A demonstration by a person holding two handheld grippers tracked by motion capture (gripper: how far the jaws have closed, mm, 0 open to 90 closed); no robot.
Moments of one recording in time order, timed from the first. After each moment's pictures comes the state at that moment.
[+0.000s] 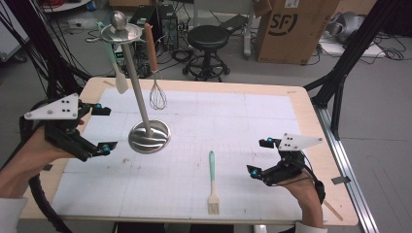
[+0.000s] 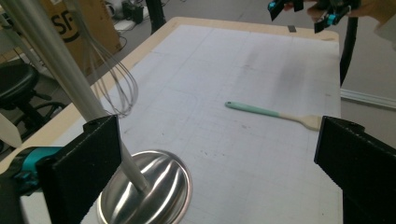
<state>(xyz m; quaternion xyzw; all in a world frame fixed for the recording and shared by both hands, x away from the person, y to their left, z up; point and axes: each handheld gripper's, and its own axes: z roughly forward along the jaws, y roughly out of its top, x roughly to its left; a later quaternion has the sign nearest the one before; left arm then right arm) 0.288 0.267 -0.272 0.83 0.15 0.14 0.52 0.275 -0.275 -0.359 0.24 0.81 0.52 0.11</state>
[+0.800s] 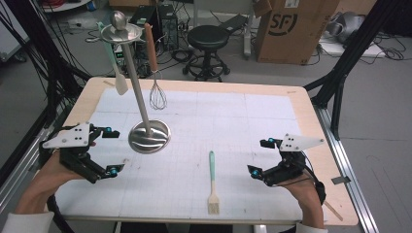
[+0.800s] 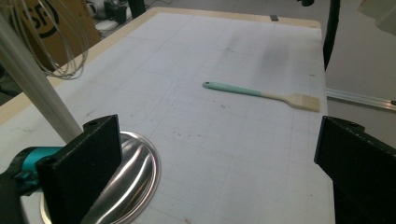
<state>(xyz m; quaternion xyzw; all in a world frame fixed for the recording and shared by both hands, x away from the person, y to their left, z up) 0.274 0.265 -0.336 0.82 0.14 0.11 0.54 0.273 -0.277 -0.359 0.25 0.81 0.52 0.11</state>
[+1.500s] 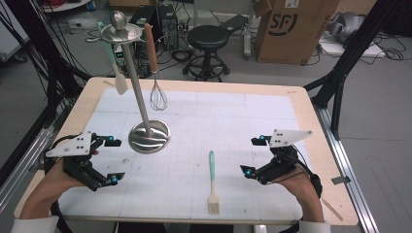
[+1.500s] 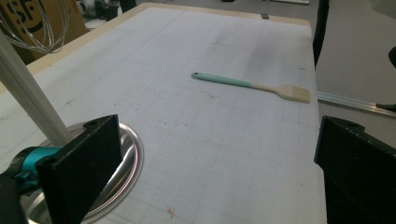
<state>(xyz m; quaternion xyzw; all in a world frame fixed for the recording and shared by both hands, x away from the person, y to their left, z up) 0.268 0.269 -0.359 0.82 0.14 0.09 0.55 0.282 -0.253 -0.345 0.21 0.84 0.49 0.09</state>
